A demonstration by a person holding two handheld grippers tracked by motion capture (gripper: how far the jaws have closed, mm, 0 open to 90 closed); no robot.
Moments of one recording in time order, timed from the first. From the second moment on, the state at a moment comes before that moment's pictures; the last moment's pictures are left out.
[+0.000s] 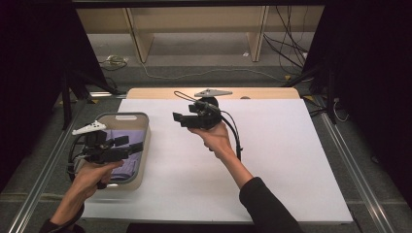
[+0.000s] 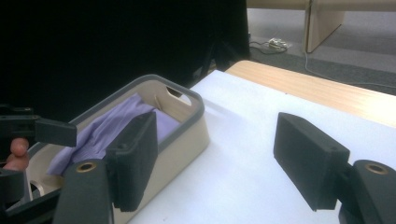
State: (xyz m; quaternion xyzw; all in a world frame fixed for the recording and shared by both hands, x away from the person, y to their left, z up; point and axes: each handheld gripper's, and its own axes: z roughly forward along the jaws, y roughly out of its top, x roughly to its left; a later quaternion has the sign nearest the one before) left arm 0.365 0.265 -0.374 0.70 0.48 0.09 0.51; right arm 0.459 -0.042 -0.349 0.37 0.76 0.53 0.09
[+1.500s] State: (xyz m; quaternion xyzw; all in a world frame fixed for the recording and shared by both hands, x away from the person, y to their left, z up) left arm 0.351 0.222 -0.395 0.72 0.43 0.10 0.53; right arm 0.421 -0.115 -0.379 0.38 0.74 0.54 0.10
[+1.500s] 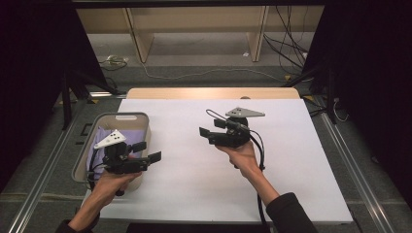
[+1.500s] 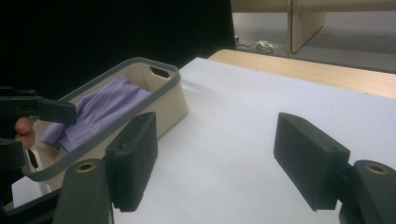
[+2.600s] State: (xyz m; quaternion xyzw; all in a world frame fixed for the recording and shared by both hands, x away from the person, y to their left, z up) left arm 0.339 0.211 -0.399 0.74 0.38 0.12 0.54; right arm 0.385 -0.149 -0.383 0.37 0.74 0.55 0.13
